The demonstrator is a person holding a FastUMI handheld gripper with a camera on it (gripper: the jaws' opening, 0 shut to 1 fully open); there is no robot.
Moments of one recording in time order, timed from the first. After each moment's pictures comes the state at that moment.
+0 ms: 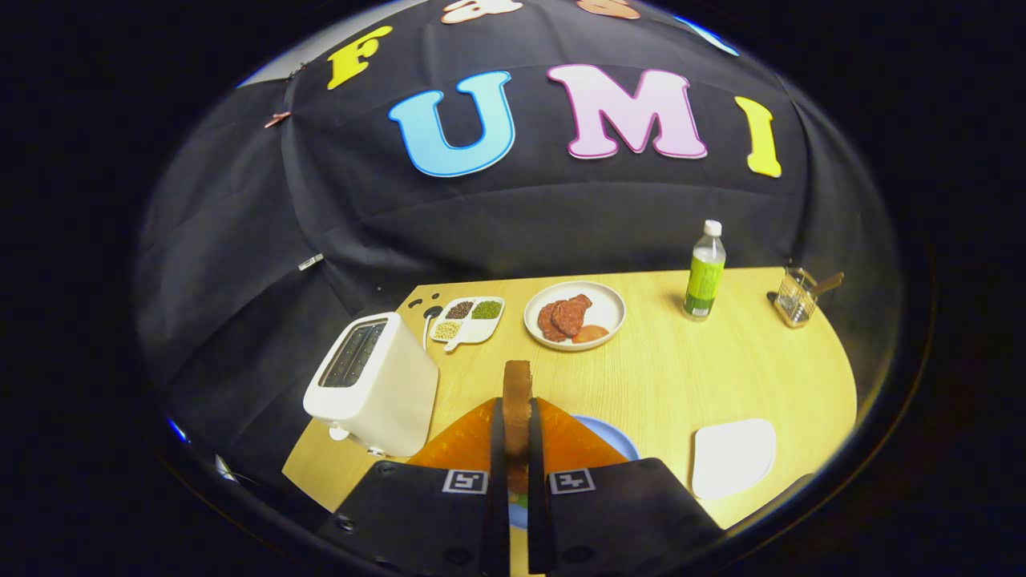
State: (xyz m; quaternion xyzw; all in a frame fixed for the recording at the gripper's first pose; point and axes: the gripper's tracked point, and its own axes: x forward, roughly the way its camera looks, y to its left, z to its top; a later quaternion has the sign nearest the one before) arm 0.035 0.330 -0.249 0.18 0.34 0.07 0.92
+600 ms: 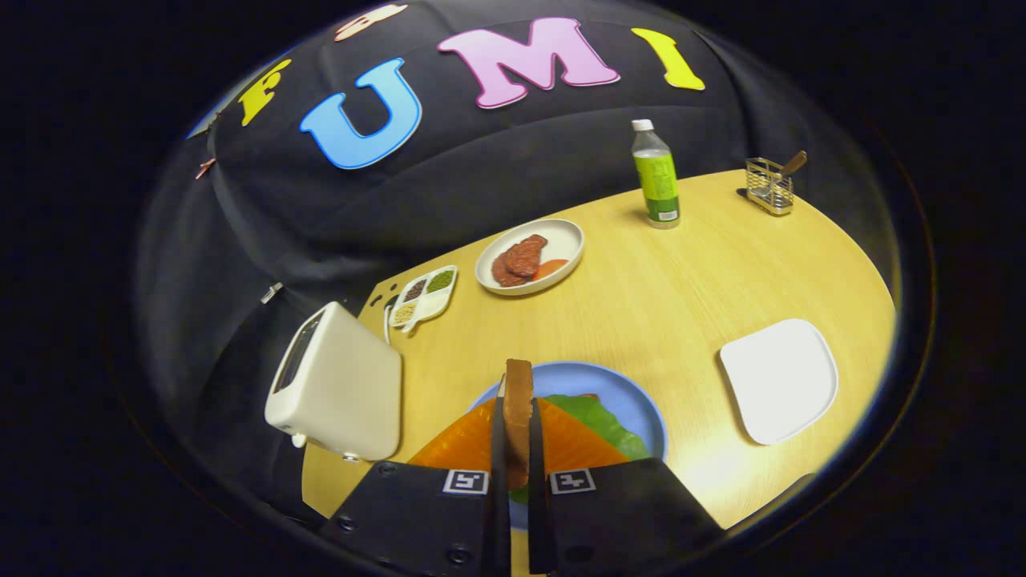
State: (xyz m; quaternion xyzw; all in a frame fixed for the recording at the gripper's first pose) arm 0.018 0.307 -0.353 0.27 0.39 0.00 0.88
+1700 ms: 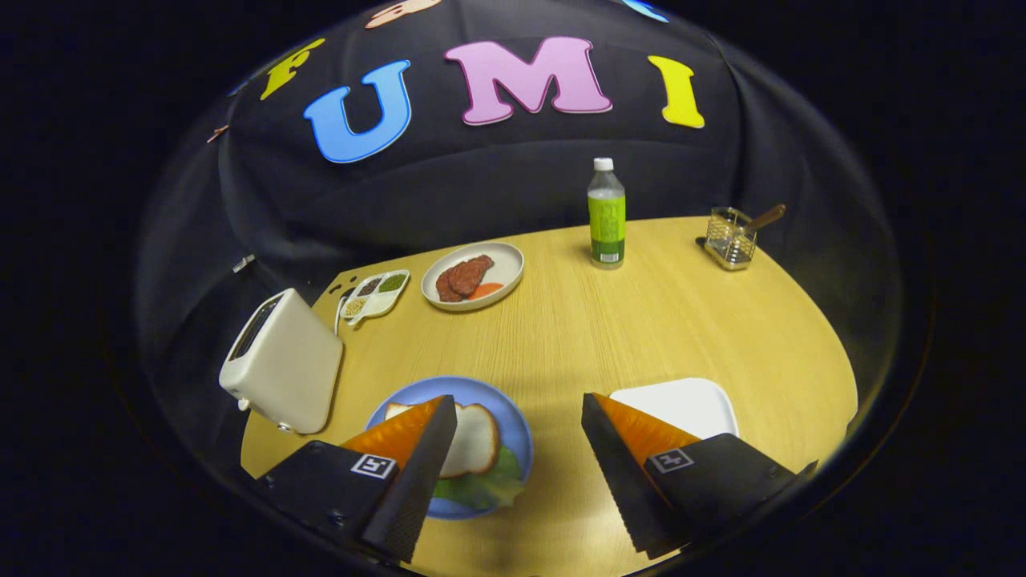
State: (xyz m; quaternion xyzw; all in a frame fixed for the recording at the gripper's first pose) arm 0.013 0.207 -0.308 0.16 0.35 0.00 0.92
